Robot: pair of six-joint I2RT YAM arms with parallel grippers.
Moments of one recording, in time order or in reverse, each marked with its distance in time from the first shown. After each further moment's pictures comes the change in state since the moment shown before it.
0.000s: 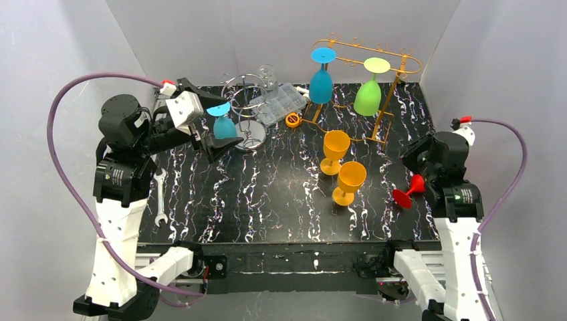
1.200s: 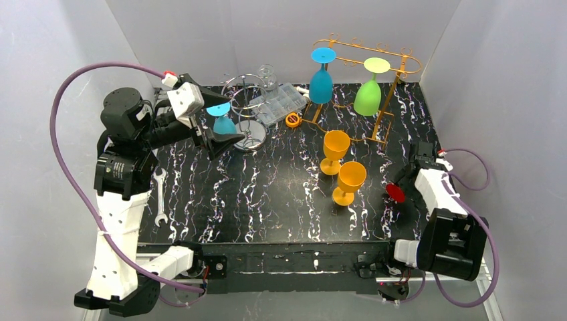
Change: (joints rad) left arm -0.001 0.040 0.045 -0.007 0.014 -0.044; right arm -0.223 0.452 -0.353 0.116 0.273 0.005
